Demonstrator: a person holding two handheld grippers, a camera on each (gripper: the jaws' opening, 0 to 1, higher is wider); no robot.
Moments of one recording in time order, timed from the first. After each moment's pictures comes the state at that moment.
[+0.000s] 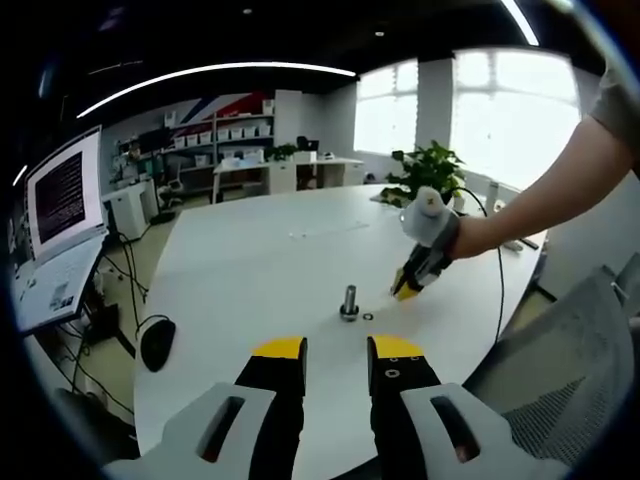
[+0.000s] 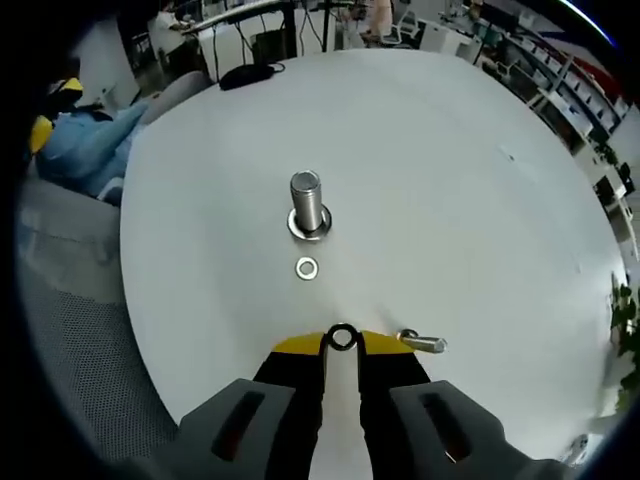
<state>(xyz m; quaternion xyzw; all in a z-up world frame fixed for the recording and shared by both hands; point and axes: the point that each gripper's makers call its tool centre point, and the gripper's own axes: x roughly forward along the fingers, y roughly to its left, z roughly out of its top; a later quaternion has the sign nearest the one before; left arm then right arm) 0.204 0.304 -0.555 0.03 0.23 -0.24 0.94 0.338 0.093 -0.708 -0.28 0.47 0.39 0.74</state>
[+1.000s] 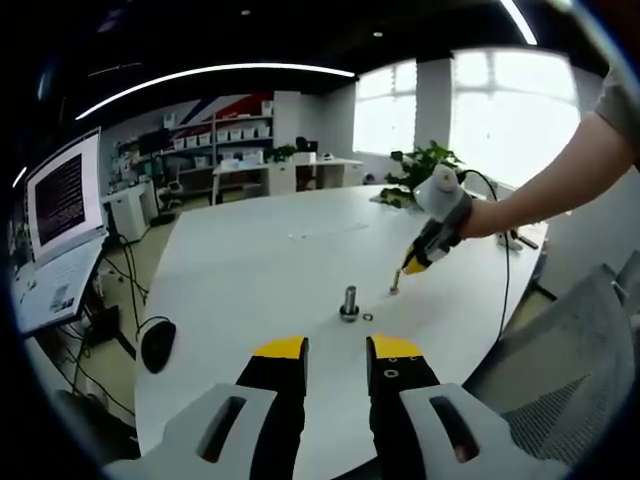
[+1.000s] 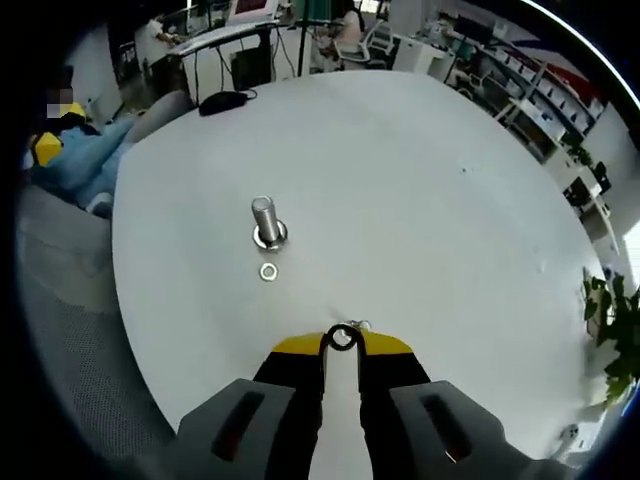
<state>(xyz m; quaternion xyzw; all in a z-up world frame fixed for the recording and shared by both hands) 0.204 0.305 -0.554 0.03 0.22 -0.24 0.94 0.362 0.064 -0.670 -0.29 0.43 0.35 0.78</state>
